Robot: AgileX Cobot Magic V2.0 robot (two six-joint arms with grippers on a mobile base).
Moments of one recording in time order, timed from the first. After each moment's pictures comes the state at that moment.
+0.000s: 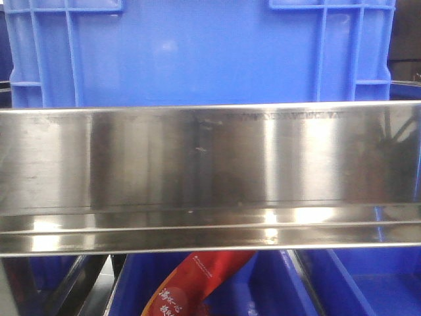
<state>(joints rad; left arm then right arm) -0.38 0.16 -0.38 -0.19 0.20 0.08 0.10 0.01 0.00 0.04 0.00 0.04</state>
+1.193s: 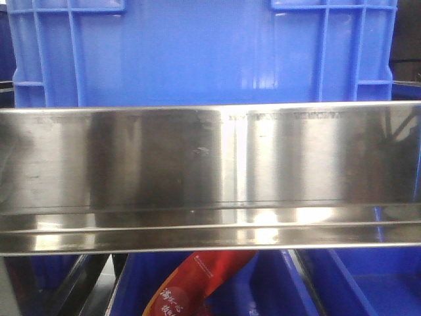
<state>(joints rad) -0.27 0.10 -0.24 -0.03 0.14 0.01 0.10 0.00 0.00 0.04 -0.01 0.04</state>
